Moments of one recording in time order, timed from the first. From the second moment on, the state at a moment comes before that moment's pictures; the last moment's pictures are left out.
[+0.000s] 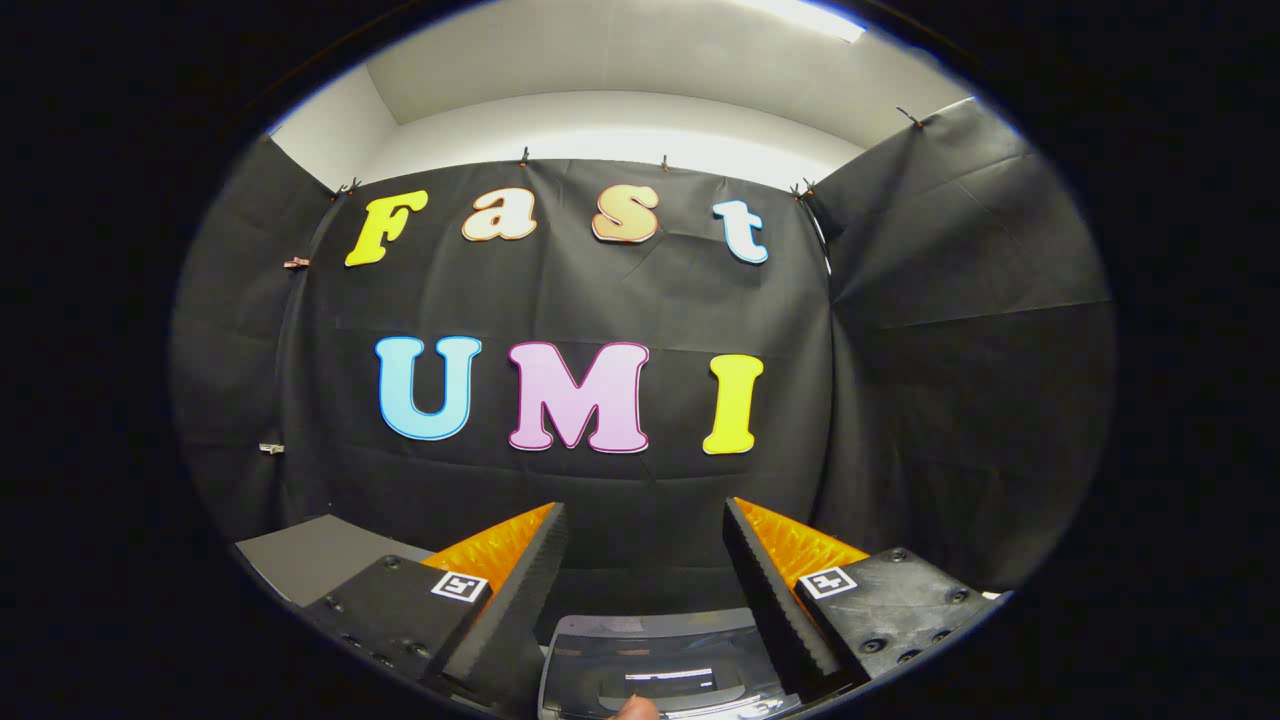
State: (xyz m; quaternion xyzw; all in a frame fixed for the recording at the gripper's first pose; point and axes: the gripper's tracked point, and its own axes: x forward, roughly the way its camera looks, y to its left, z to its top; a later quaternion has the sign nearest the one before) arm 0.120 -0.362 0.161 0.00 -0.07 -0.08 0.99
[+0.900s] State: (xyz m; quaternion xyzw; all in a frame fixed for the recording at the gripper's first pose) arm 0.130 -0.359 0.156 -0.01 -0.06 -0.07 1.00
